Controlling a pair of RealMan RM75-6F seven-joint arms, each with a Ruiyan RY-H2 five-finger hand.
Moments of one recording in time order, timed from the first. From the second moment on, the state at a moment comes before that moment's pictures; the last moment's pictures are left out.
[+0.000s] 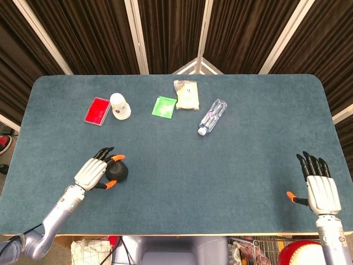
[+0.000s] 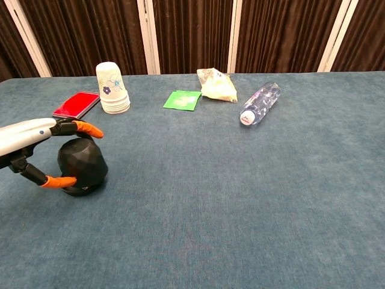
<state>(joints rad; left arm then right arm) -0.52 -1.53 0.00 -1.30 1.55 1.12 -0.22 0.13 -1.18 0.09 -1.62 -1.39 1.40 -0.11</state>
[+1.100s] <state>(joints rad) -0.59 -1.67 -0.01 -1.31 1.59 1.10 -0.19 0.13 -1.18 0.10 -1.61 -1.39 1.40 -0.08</state>
